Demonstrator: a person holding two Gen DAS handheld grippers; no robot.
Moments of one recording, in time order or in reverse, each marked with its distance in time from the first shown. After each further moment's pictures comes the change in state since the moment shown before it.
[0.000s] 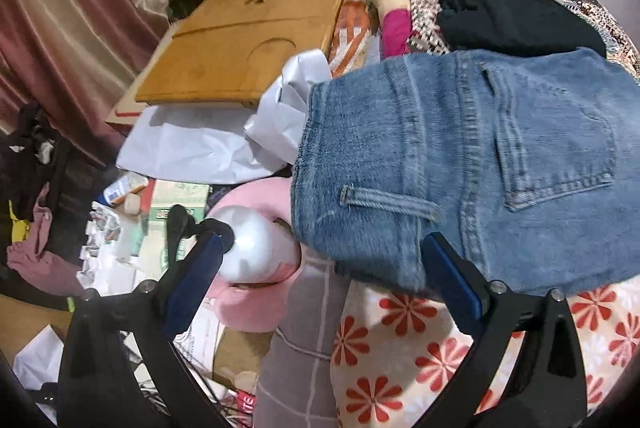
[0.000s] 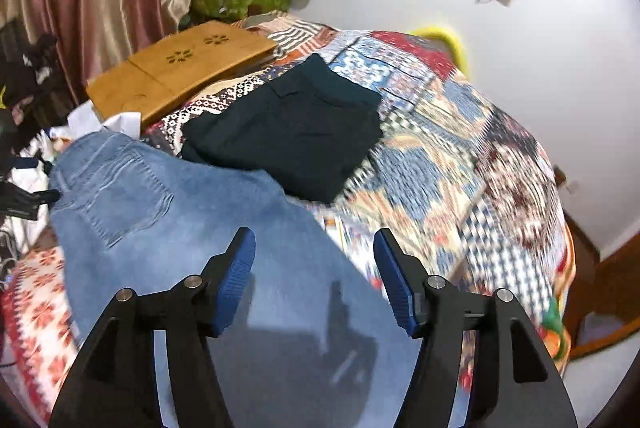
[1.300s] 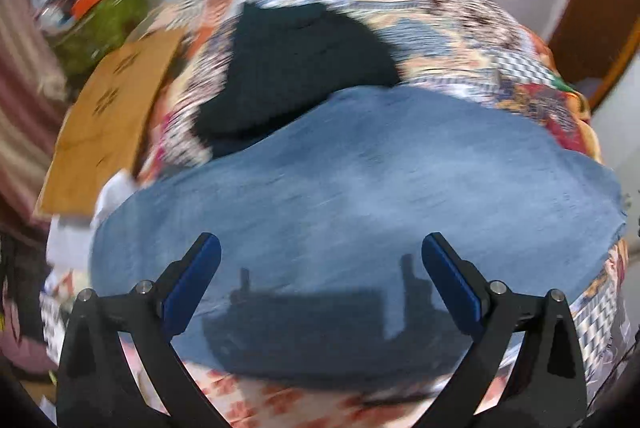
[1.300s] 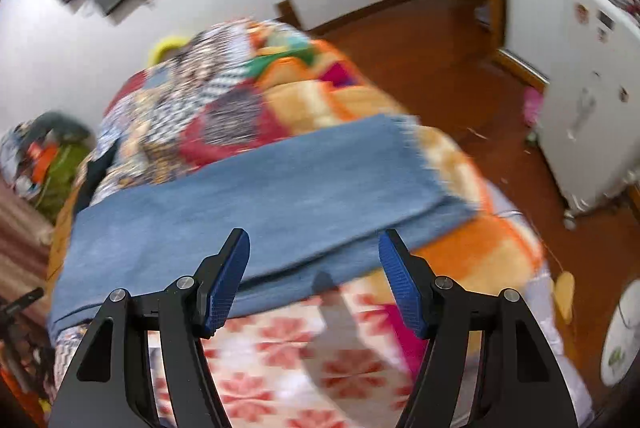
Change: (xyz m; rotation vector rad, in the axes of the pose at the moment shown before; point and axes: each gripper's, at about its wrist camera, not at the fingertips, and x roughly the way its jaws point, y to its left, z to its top) left arm -0.086 -0.230 0.059 0.262 -0.084 -0.294; right arm -0.127 -0.189 -0.325 1.077 -0.027 -0.281
